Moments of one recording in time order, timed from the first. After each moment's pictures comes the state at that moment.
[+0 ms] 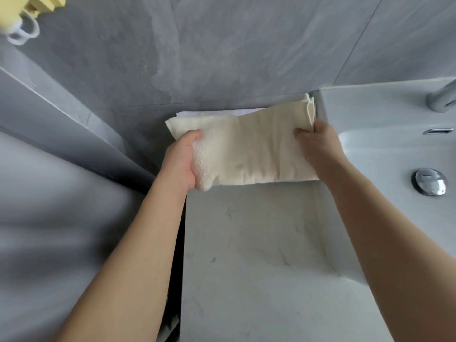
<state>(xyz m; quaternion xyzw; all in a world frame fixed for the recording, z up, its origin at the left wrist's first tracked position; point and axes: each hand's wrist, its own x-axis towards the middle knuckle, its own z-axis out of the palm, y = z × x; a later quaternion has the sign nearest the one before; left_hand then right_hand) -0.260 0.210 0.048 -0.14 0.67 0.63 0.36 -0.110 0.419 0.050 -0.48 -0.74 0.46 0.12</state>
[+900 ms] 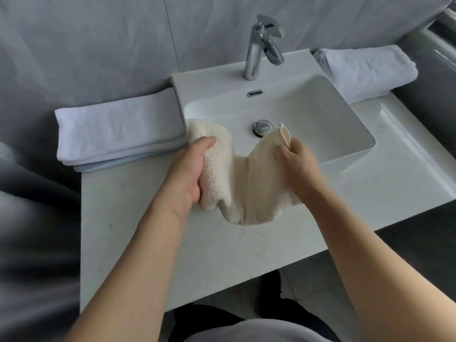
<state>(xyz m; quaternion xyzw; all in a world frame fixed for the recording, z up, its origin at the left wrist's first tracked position) 0.081 0.300 0.129 0.01 0.62 0.62 0.48 0.234 0.424 0.108 -0.54 -0.72 0.39 0.18</state>
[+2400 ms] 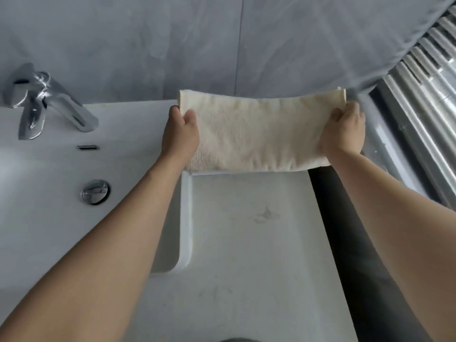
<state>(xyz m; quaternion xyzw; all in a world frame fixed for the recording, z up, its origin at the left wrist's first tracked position) 0.232 0.840 0.091 0.15 0.87 0.46 0.12 0.432 1.067 0.097 -0.58 -0.74 0.22 0.26</state>
